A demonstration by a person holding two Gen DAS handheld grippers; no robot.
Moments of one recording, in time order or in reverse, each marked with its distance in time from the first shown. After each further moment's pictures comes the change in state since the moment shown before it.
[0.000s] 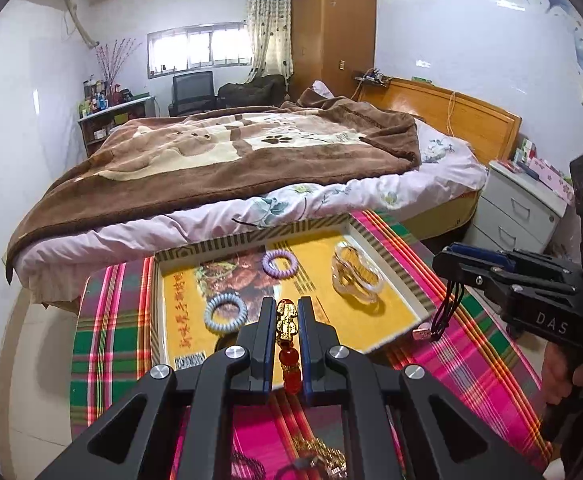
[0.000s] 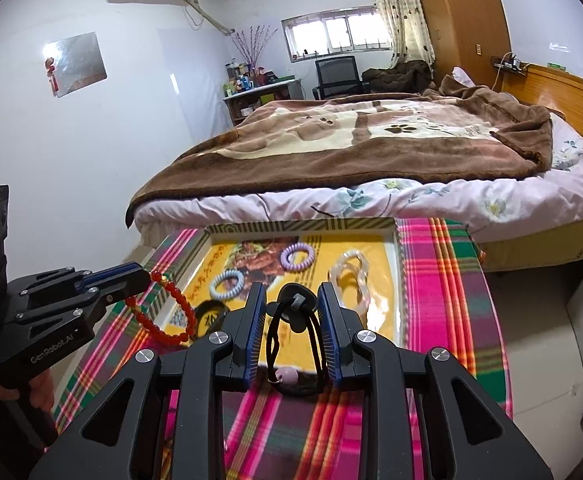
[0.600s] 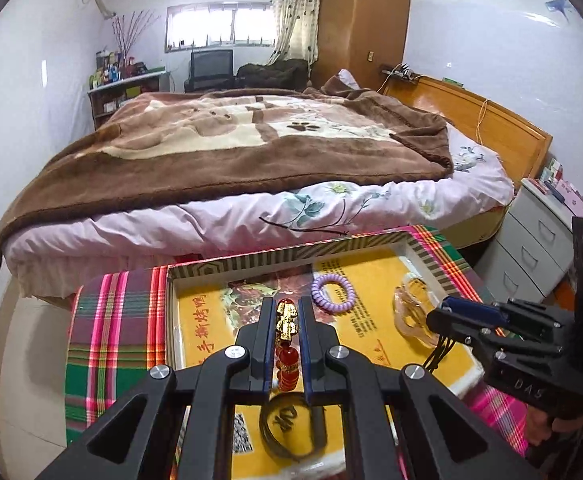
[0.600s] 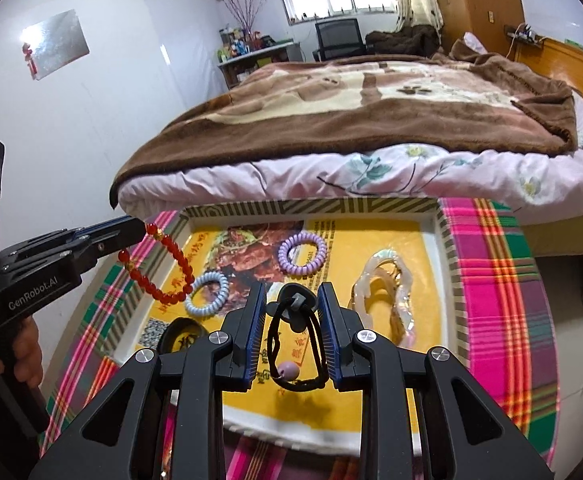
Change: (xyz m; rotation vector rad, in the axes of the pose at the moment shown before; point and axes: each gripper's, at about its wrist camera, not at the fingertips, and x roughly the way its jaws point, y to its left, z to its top) left arm 0.087 0.067 0.034 -0.088 0.064 0.013; right arm 0.106 -0.002 0.012 0.024 0.143 0.008
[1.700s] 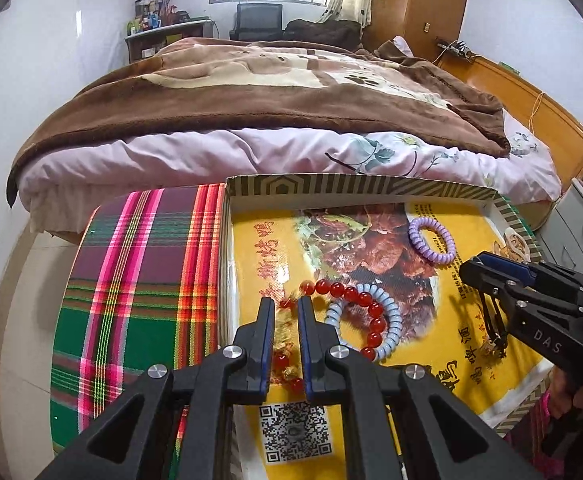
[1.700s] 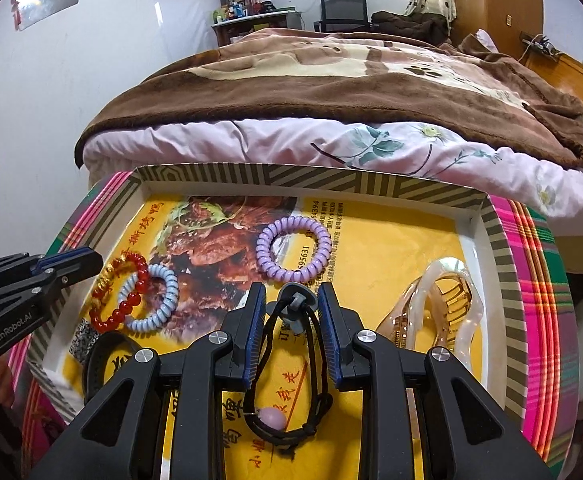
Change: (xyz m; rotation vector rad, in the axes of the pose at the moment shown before) left arm 0.062 0.055 -0.044 -0.115 0.142 0.106; right arm 0.080 0.011 0.009 -0.098 0.105 -0.109
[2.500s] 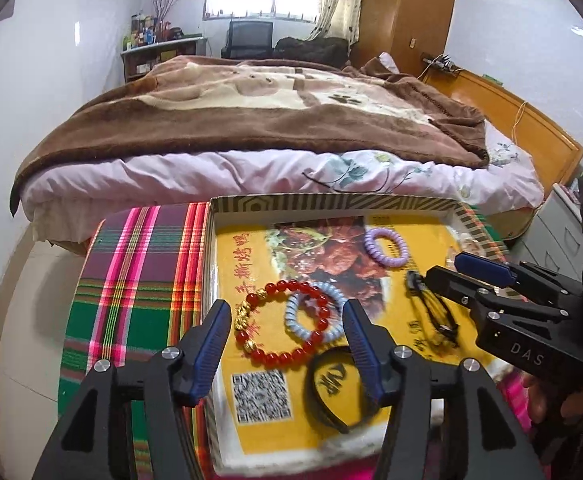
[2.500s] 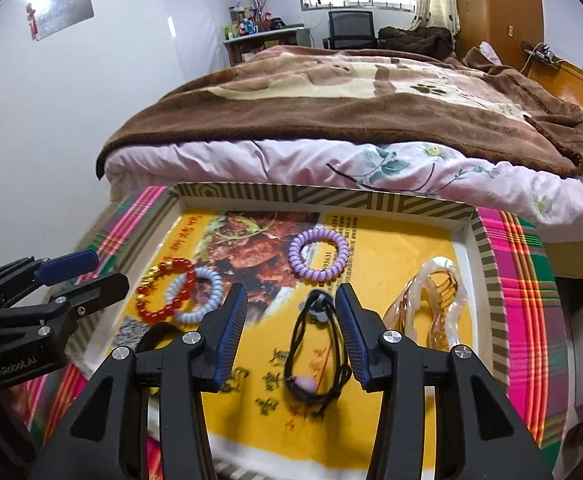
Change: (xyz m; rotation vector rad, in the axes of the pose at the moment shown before) left arm -0.054 -0.018 -0.010 0.011 -0.070 -0.035; right arm -0.049 0.013 -0.007 0.000 -0.068 0.049
